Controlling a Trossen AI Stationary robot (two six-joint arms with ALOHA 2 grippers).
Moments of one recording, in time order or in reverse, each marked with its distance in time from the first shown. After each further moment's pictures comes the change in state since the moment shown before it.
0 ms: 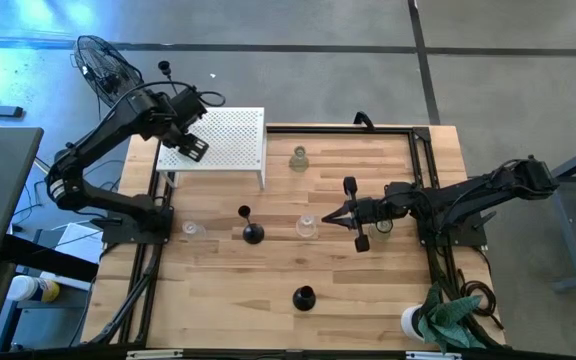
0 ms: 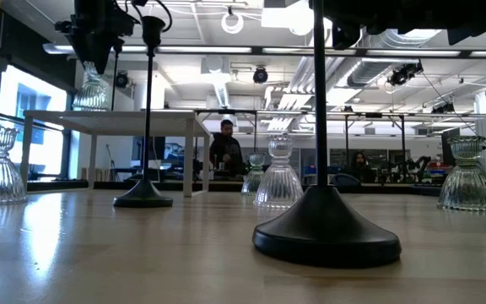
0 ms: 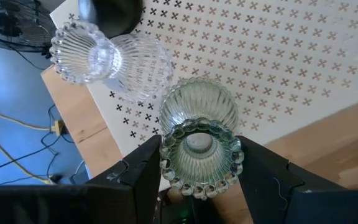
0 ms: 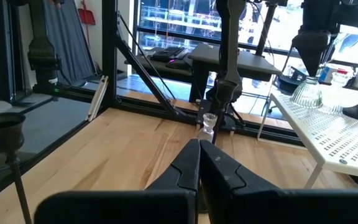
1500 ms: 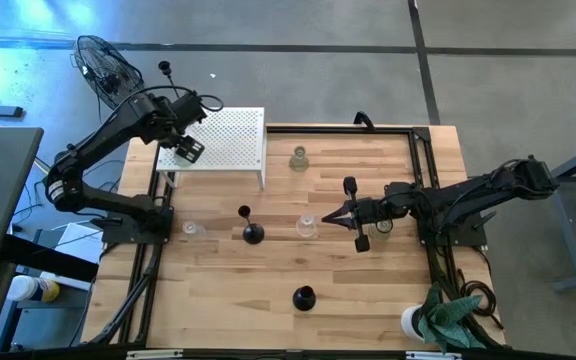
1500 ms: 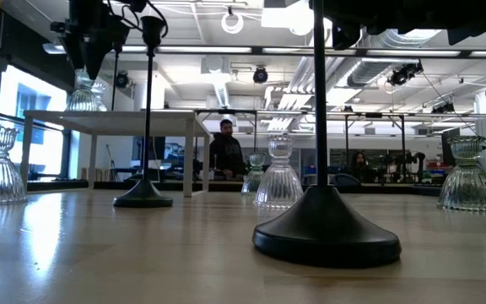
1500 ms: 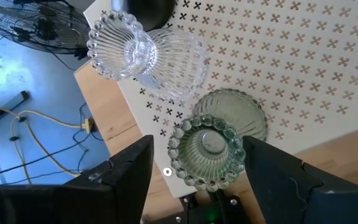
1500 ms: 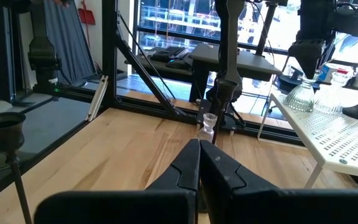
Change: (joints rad) left arm 0.000 -0.021 -0.065 0.000 -0.106 0.019; right arm 0.000 0.000 0.000 -0.001 -0.001 0.000
